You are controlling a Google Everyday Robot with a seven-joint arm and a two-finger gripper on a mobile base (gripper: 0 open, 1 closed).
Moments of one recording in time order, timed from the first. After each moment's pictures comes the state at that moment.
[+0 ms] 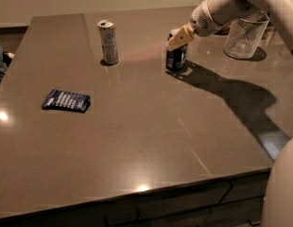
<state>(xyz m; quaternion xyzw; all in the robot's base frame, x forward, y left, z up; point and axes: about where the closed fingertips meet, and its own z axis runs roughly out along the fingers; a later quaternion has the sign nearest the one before) 0.723 -0.131 0.926 -0.39 0.84 0.14 0.36</state>
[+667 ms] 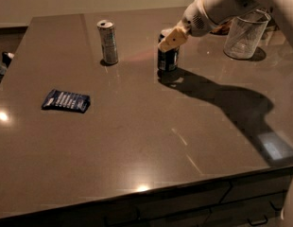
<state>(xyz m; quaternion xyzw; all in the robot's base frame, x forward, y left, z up) 0.686 -0.096 0.942 -0.45 0.80 0.16 0.35</state>
